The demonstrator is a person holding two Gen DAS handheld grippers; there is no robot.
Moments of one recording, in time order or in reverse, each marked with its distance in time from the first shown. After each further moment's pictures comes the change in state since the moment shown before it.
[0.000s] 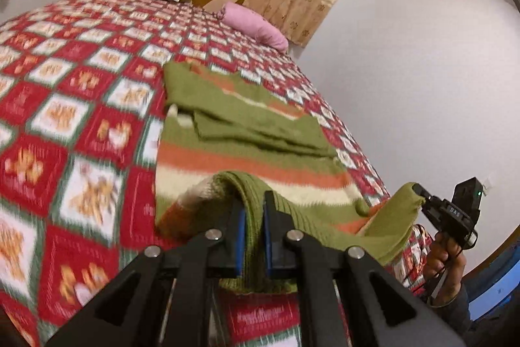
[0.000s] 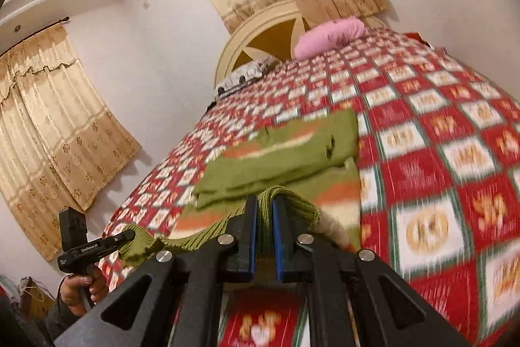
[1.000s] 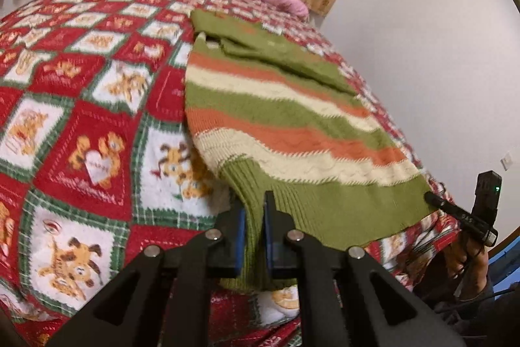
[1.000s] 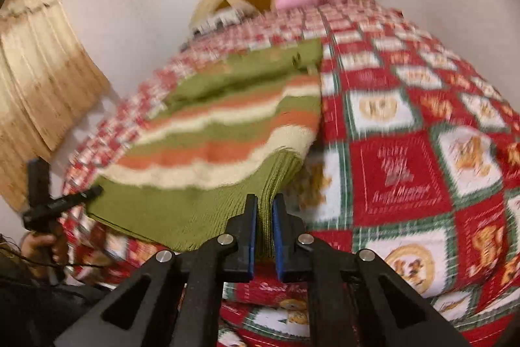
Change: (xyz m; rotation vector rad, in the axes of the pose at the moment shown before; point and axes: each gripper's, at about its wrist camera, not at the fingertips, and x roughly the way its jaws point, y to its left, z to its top) left arm -0.029 -0.005 -0.098 0.008 0.108 0.123; right arm -0.061 0.010 -0.112 -0.102 0.214 -0.181
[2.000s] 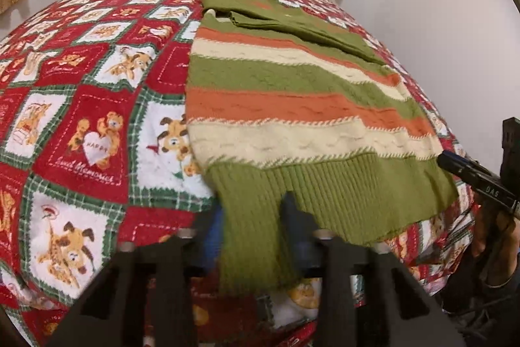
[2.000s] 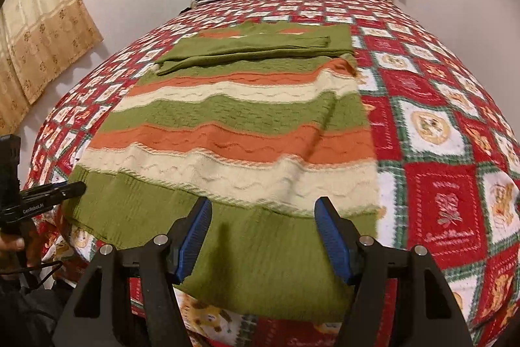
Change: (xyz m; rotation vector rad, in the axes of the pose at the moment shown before) left arm 0.034 -0.008 -0.017 0.051 0.096 0.170; right arm 0.080 0.040 0.008 -0.155 0.135 -0.117
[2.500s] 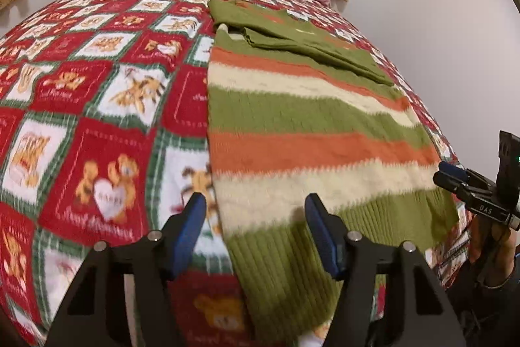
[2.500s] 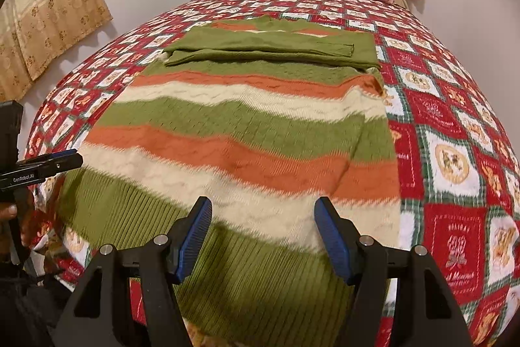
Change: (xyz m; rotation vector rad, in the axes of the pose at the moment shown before) left arm 0.005 0.023 0.029 -0.027 -0.019 -0.022; right arm 0.021 0.021 0.023 -0.103 0.042 0.011
